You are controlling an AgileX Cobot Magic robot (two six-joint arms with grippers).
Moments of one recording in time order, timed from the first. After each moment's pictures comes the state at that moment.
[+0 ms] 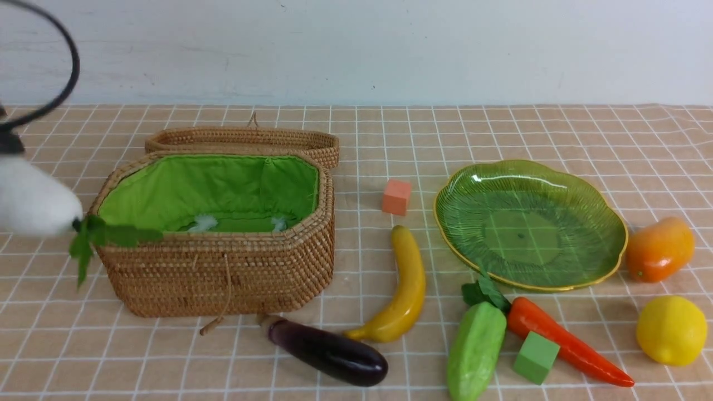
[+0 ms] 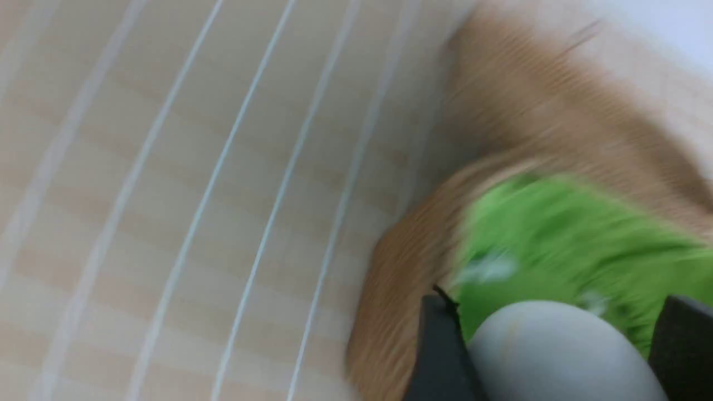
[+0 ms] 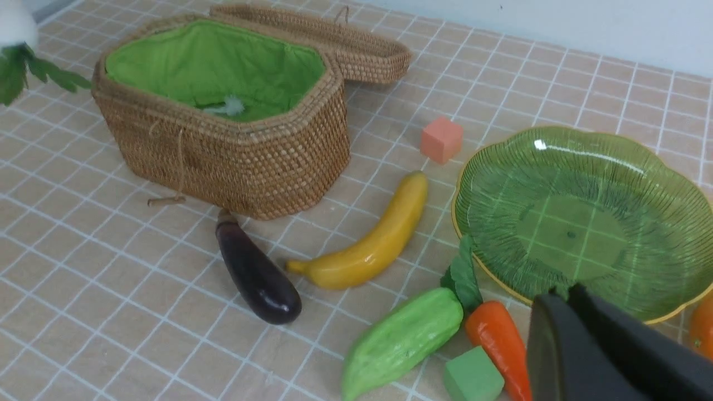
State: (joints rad) right arm 0.24 0.56 -0.86 0.37 0.79 -0.33; left arm 0.24 1.26 -1.22 -0.43 0.66 0.22
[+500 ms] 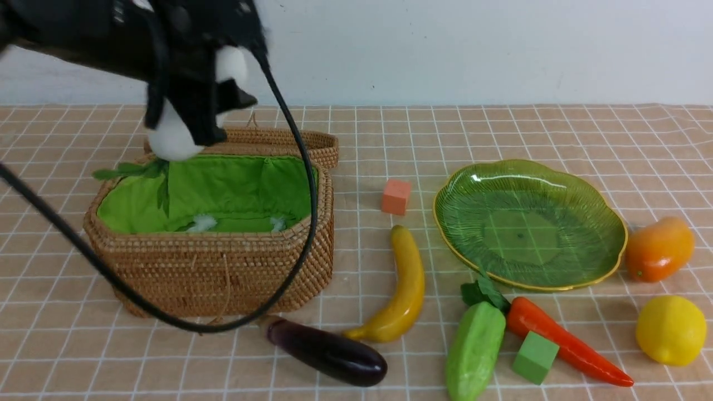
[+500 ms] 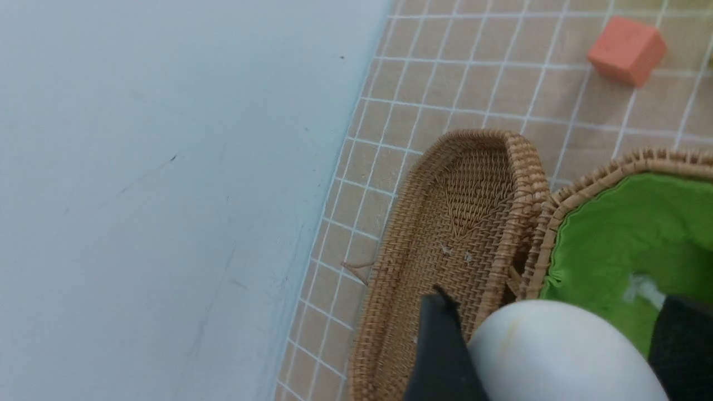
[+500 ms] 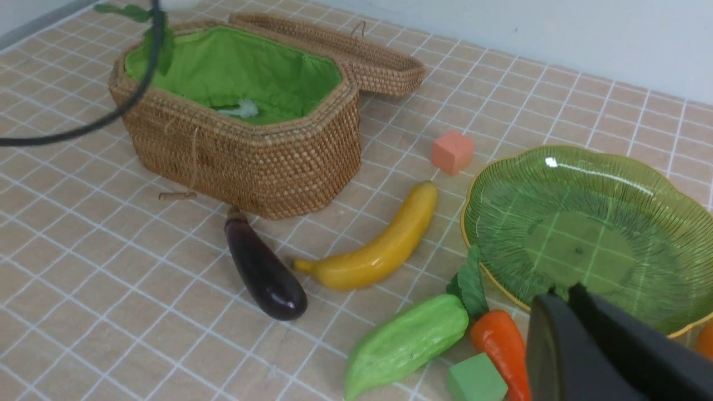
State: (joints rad) right arm 0.24 0.56 -0.86 0.40 0.84 -0.39; left arm -0.30 1.63 -1.46 -0.07 0.49 1.21
